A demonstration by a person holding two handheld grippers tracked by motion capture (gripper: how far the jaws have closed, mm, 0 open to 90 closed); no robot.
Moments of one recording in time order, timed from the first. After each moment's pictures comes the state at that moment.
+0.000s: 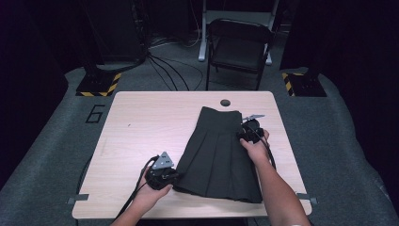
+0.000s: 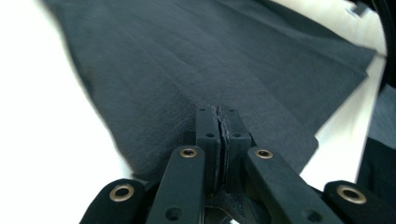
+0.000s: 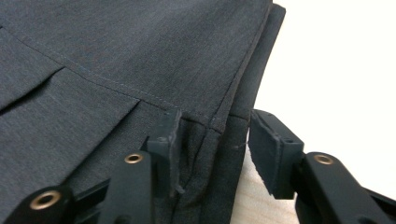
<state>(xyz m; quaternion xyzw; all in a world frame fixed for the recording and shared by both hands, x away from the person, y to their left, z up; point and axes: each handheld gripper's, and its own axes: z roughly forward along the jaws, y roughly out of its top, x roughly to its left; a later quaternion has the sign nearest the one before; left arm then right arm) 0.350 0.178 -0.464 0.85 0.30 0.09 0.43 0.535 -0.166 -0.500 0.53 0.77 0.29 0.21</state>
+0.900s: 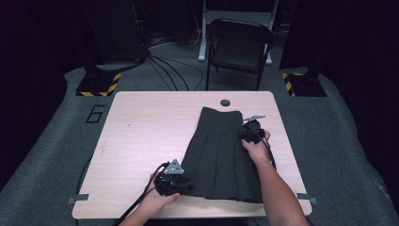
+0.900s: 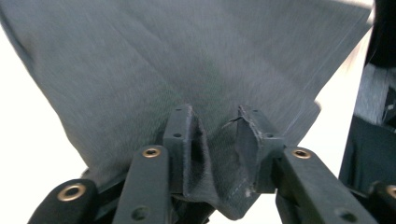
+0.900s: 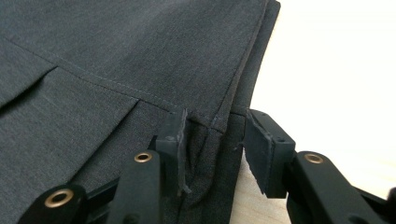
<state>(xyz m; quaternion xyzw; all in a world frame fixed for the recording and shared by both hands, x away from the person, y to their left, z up) 0.348 0.165 -0.479 0.86 0.29 0.05 0.42 0.534 -0.169 -0.503 0.53 0.77 0.29 0.22</state>
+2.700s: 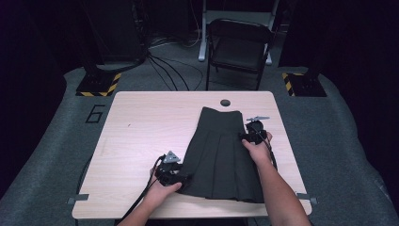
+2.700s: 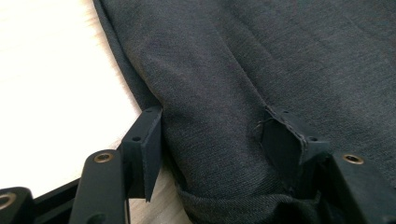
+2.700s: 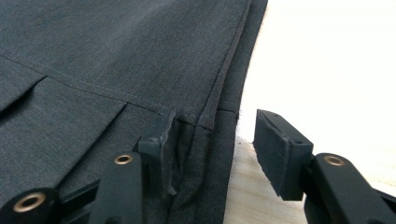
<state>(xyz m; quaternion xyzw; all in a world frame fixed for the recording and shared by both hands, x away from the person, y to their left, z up) 0.388 0.168 -0.522 0.82 0.39 0.07 0.41 0.534 -0.178 -0.508 0.55 0.75 0.31 0.20</state>
